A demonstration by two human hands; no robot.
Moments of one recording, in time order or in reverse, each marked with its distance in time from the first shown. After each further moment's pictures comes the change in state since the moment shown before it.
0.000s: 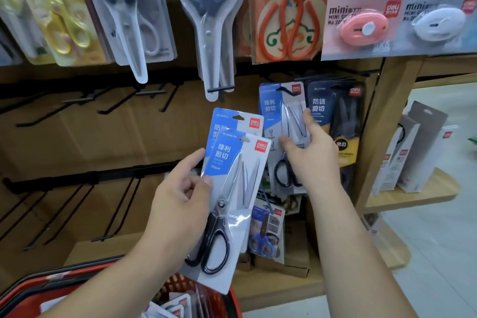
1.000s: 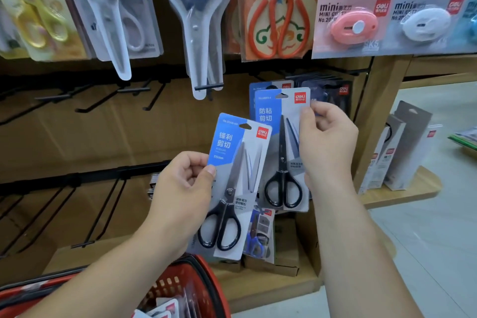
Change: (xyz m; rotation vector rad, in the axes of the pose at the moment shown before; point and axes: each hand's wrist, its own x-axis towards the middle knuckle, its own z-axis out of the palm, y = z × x) left_hand 0.019 0.007 0.023 -0.117 0.024 -0.079; right_hand -0.010 -0.036 -0.024 0.472 0.245 -0.041
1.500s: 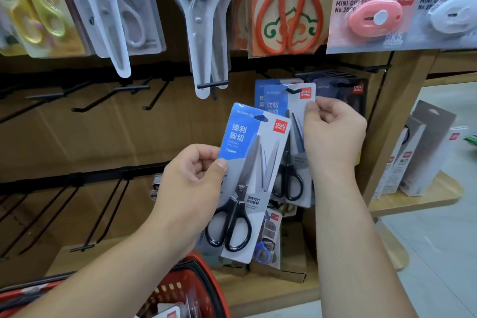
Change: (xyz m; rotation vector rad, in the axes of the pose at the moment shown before) left_hand 0.011 0.005 0.007 -0.054 -0.055 0.036; right_hand 0.026 0.017 0.017 -0.129 0.107 -0.040
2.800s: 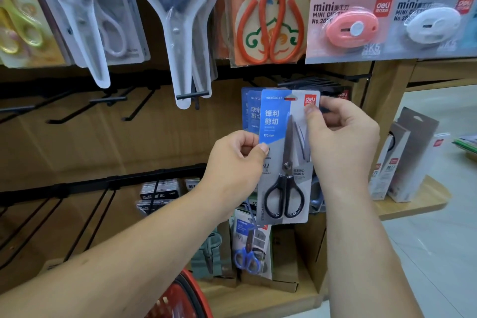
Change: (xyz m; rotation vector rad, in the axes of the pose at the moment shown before) left_hand 0.047 0.003 0.076 0.158 -0.175 0.077; right_hand 0.010 -0.006 -0.033 -0.057 -0.024 -0.105
